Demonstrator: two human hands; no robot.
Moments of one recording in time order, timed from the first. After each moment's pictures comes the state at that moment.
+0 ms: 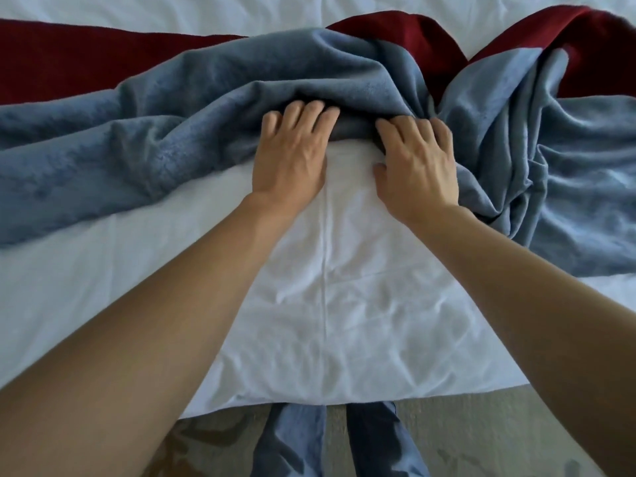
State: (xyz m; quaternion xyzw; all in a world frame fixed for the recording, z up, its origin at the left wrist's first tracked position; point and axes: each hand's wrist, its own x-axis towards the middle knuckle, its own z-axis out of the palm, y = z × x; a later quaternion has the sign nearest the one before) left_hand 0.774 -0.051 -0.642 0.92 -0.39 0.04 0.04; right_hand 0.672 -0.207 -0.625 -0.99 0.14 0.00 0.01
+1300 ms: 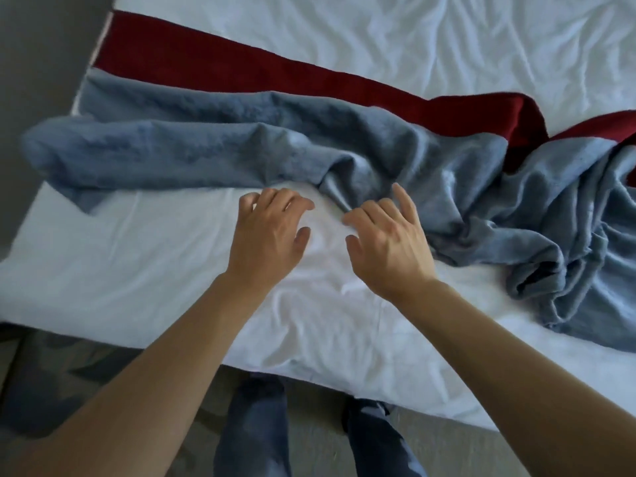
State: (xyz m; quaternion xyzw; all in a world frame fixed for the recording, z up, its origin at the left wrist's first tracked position) left_hand 0.714 0.129 -0.596 0.96 -0.26 0.02 0.12; right_hand 0.659 -0.061 -0.586 -0.99 -0.07 -0.06 0.13
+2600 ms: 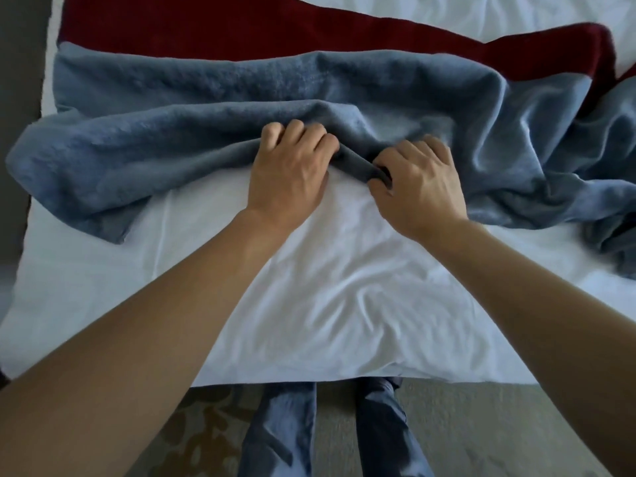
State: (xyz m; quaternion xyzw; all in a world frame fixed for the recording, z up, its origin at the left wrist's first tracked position) left_hand 0.811 0.174 -0.638 0.92 -0.38 0.07 0.05; right_hand 0.724 -0.003 -0.617 -1.00 0.06 -0.03 0.07
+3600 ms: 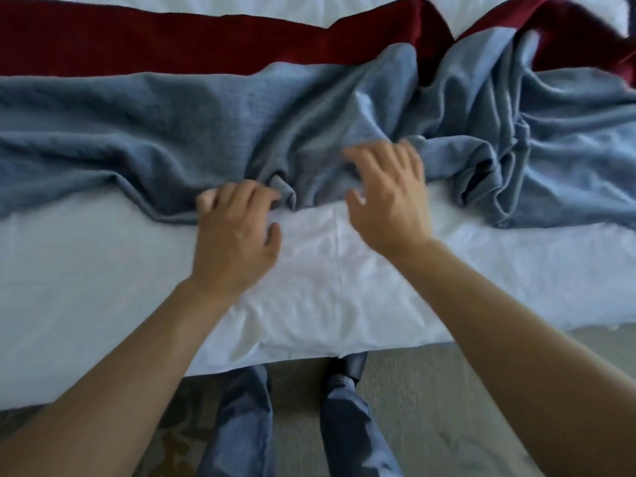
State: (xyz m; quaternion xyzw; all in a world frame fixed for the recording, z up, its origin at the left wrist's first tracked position) left_hand 0.676 0.095 -0.619 0.91 -0.38 0.04 0.16; right_hand 0.601 -0.112 -0.593 -0.97 0.12 -0.14 0.13
